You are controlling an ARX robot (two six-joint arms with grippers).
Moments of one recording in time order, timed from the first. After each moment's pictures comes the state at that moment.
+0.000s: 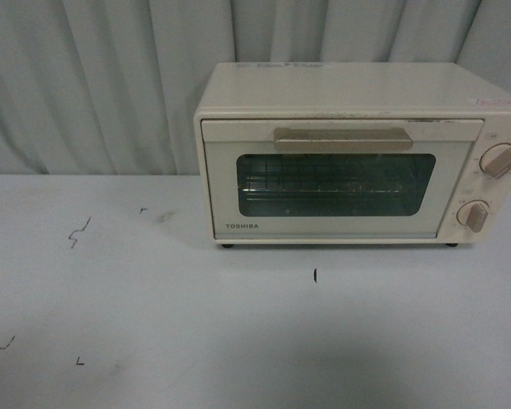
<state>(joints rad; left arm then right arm) 0.00 0.01 0.01 0.00 0.00 -0.01 0.00 0.00 0.01 0.00 0.00 -0.01</state>
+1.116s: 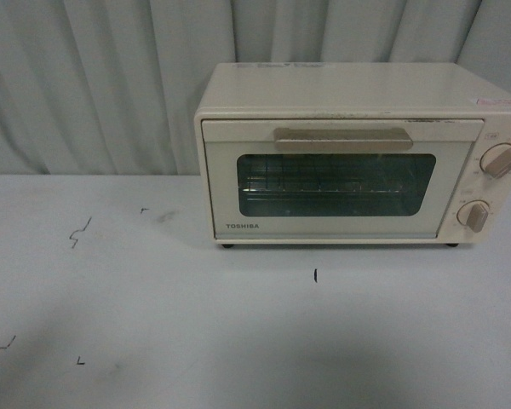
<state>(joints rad) -0.08 0.40 0.18 -0.11 0.04 -0.24 0.00 0.00 0.01 0.00 0.00 -0.01</state>
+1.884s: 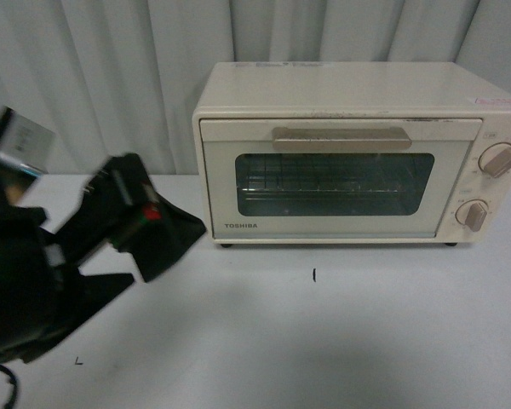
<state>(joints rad) -0.36 1.52 0.46 0.57 0.17 -0.76 0.00 0.00 0.01 0.00 0.00 -0.01</state>
